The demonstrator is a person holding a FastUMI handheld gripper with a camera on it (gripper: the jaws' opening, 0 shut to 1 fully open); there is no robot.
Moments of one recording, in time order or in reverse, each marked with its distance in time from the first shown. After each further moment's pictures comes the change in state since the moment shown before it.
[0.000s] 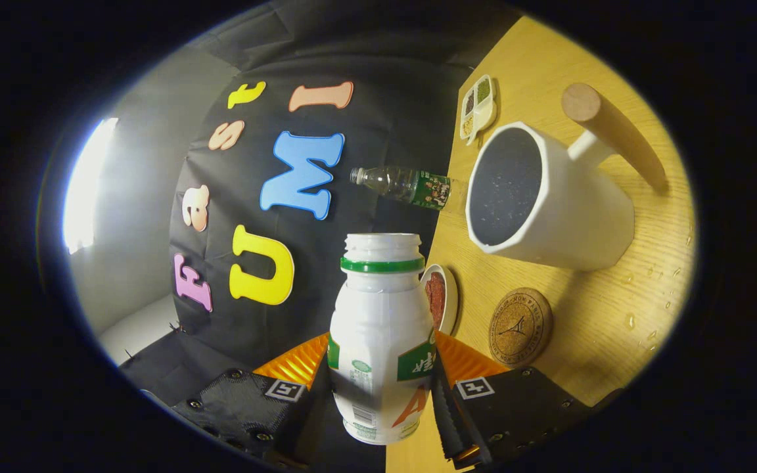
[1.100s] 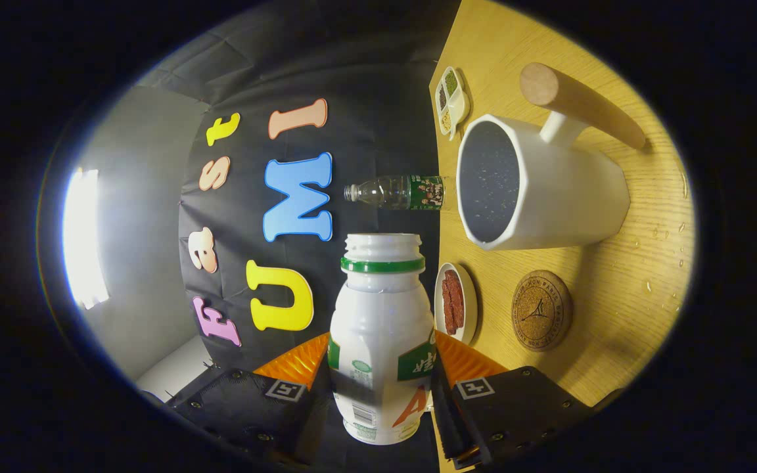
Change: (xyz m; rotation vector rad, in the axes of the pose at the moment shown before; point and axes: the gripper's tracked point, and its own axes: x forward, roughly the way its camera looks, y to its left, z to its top) arm -0.001 0.017 0.015 0.192 -0.038 0.054
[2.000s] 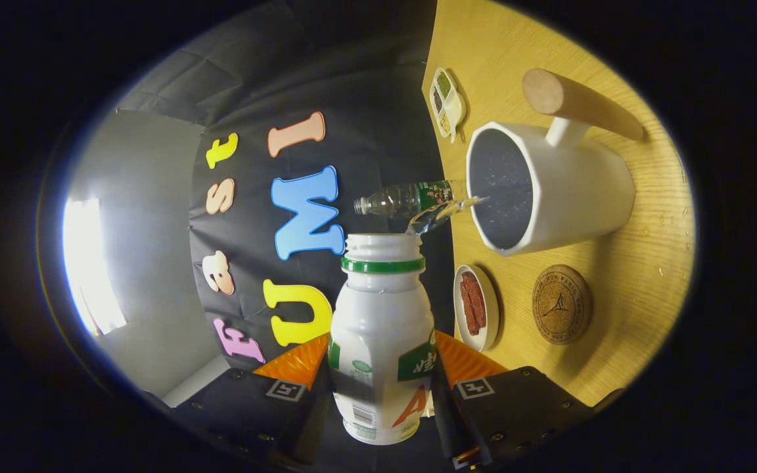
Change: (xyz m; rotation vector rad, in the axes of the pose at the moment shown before) arm -0.002 0.017 0.010 0.087 -0.029 0.043
